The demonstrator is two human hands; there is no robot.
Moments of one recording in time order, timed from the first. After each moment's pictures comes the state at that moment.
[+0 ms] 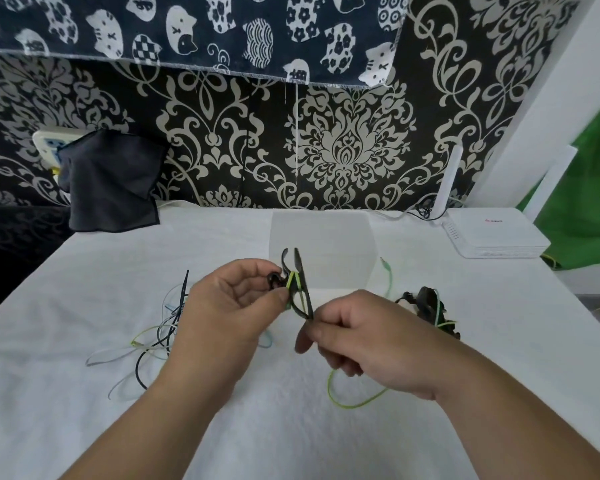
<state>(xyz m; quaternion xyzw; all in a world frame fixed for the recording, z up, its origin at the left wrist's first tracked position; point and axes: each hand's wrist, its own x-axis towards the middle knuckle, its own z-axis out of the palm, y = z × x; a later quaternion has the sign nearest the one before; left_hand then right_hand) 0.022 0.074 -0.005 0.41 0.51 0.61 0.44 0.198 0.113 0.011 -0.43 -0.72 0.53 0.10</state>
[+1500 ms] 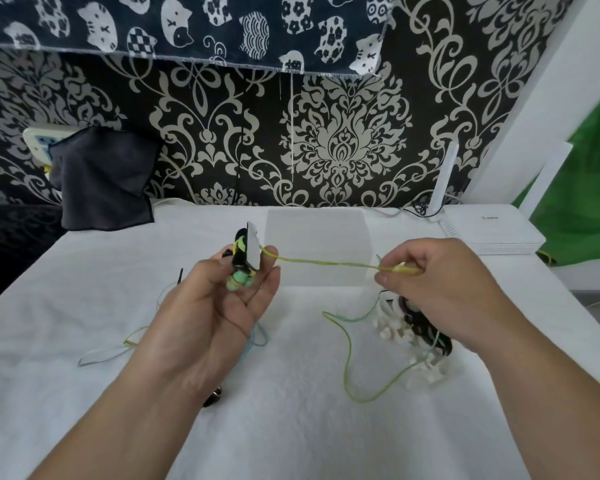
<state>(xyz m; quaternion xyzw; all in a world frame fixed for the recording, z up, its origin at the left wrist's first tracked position) 0.016 0.084 0.008 0.10 0.31 0.70 0.64 0.248 0.146 0.020 -0.60 -0.67 0.32 0.29</state>
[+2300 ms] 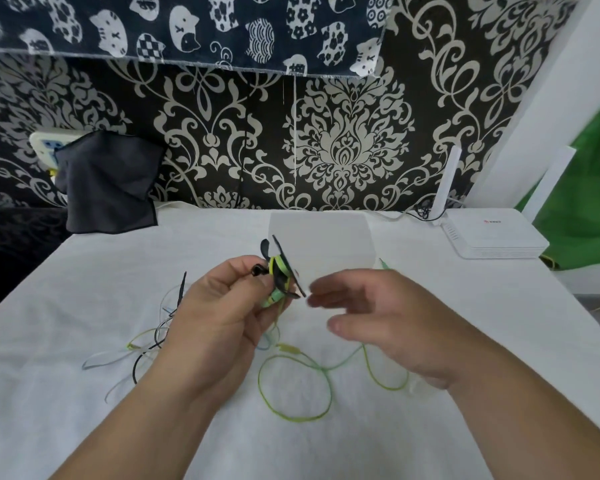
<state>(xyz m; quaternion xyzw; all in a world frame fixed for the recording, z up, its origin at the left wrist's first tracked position) 0.021 0.082 -0.004 0.26 0.39 0.66 0.59 0.213 0.124 0.014 -0.44 -0.68 0.54 0.21</state>
